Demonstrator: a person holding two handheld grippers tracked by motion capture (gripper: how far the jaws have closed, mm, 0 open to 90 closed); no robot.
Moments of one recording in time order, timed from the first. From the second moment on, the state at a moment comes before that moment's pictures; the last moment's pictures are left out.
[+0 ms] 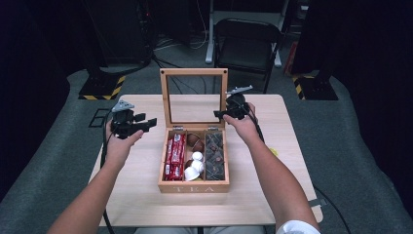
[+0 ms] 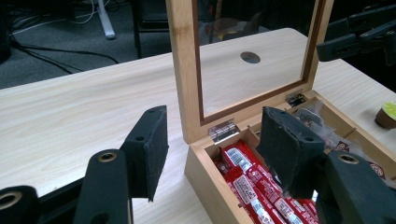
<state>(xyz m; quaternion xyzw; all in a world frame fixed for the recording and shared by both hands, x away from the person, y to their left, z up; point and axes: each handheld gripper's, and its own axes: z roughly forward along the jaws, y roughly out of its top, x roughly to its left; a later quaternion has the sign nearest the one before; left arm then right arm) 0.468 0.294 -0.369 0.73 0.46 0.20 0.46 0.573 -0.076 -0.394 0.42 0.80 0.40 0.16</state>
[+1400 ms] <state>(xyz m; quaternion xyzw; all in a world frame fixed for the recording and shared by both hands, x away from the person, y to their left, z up) 0.467 0.295 -0.369 0.73 0.46 0.20 0.46 0.574 -0.083 -0.384 0.42 0.80 0.40 0.16</state>
